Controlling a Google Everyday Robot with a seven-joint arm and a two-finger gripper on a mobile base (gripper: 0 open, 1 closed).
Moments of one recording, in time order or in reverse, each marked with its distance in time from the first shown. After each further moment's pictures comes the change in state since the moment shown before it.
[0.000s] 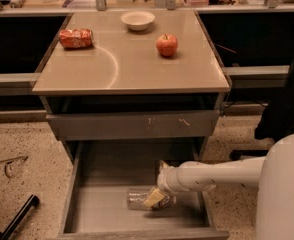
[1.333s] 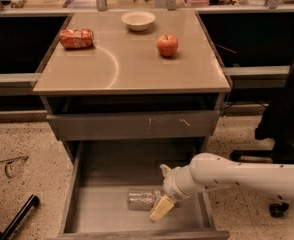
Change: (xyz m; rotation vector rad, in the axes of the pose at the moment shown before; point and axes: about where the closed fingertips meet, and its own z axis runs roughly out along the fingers) arm -0.034 0.063 -0.109 -0.169 0.023 -0.052
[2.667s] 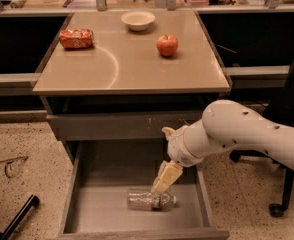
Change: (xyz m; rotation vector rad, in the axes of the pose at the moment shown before) arm -0.109 -0.012 -0.148 0.050 0.020 -0.116
